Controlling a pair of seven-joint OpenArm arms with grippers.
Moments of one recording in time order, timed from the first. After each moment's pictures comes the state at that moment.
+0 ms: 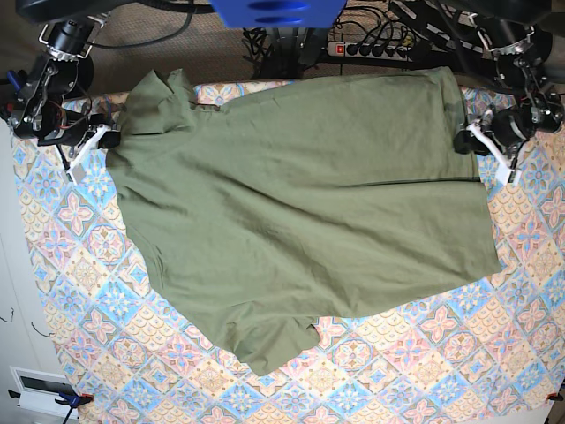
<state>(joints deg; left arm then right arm) 11.5 -21.6 -34.7 80.4 -39.5 -41.4 65.6 -9.0 22.1 32.2 80.3 42.7 36.4 -76.1</state>
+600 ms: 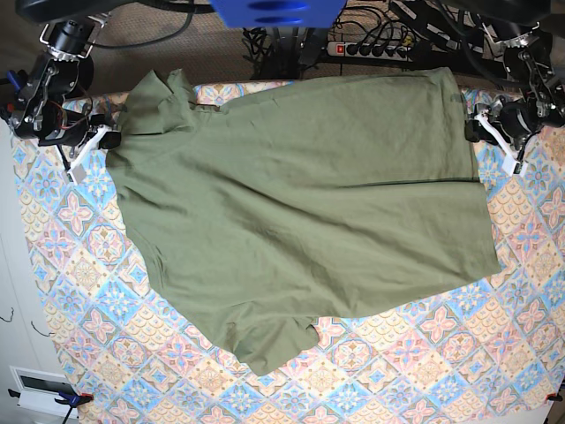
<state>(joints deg) 14.2 -24.0 -35.1 83.4 -37.0 -41.3 67.6 -9.0 22.0 32.2 80.3 42.8 36.4 -75.9</state>
